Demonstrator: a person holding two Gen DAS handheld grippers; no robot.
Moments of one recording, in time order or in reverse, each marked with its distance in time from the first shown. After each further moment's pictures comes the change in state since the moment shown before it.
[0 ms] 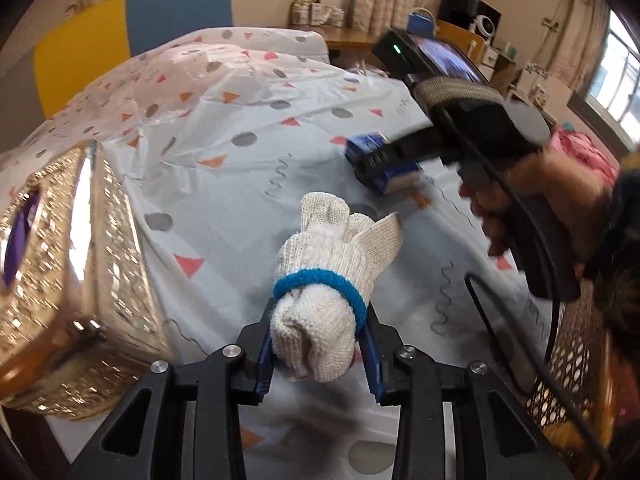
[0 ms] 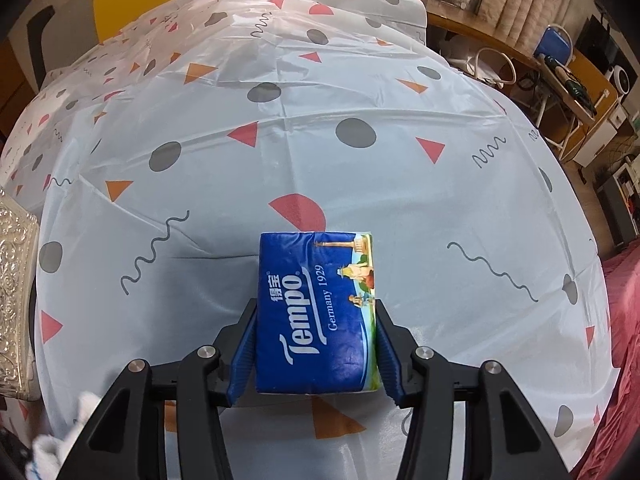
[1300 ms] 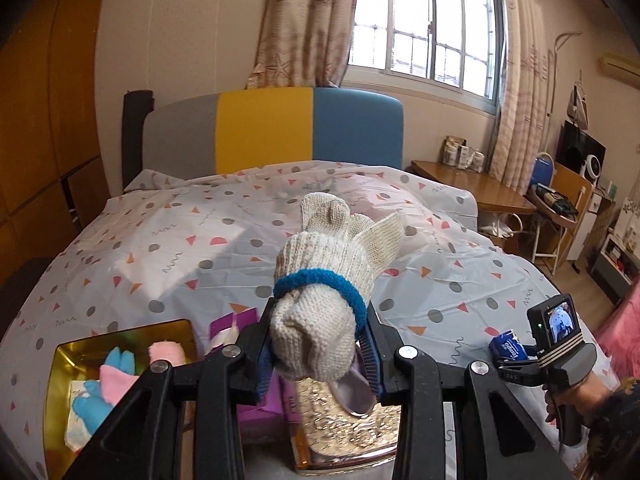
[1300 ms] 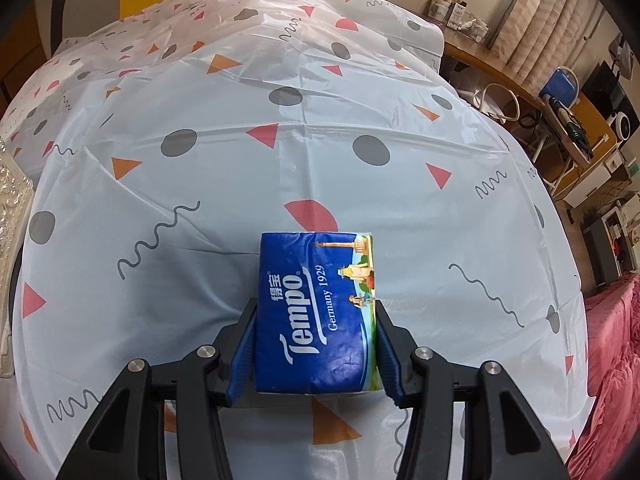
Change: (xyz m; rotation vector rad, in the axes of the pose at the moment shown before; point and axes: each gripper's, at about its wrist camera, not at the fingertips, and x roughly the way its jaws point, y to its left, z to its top) left arm -0.167 0.149 0.022 -0.314 -0.416 0.369; right arm -0.003 0.015 -0.008 -0.122 -0.052 -0.072
